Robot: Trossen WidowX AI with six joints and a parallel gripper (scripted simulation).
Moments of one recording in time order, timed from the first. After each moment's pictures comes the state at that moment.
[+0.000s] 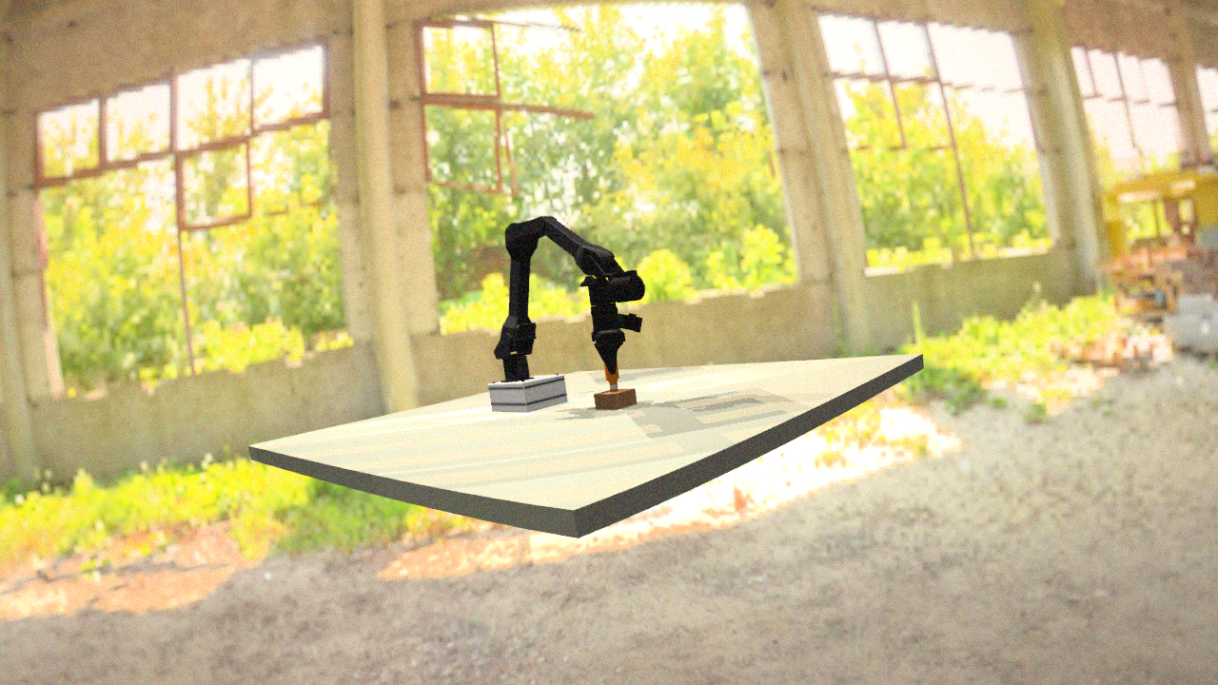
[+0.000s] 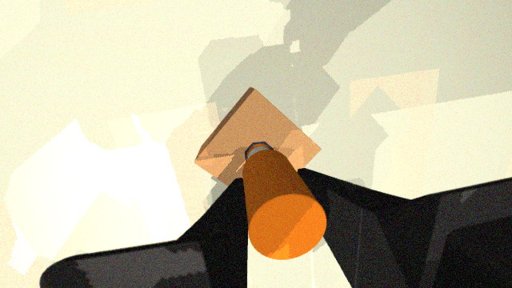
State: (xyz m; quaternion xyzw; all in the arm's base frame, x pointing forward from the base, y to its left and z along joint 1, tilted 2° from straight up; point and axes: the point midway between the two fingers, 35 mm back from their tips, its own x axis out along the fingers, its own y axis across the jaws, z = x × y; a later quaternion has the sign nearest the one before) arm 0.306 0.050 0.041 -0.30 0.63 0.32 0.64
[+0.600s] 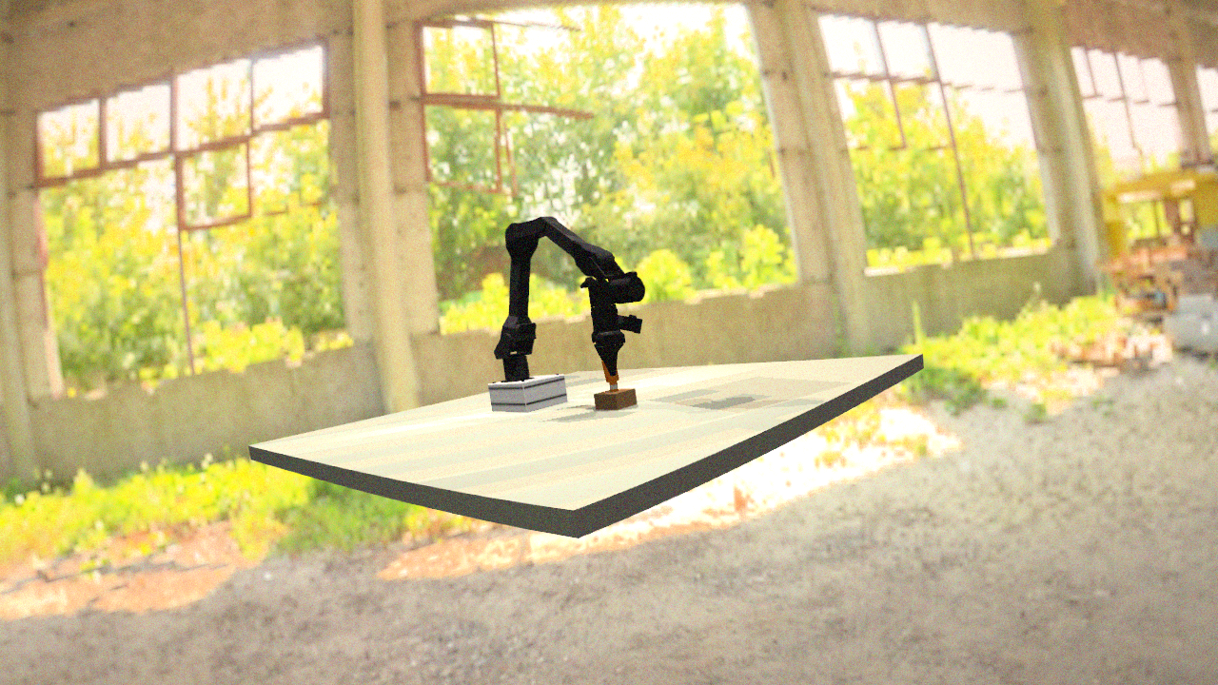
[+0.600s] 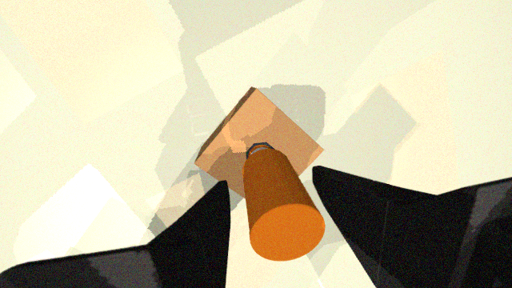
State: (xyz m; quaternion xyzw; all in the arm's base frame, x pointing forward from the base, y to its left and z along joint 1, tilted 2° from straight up) arm 0.306 0.050 0.038 -0.30 0.63 0.32 0.64
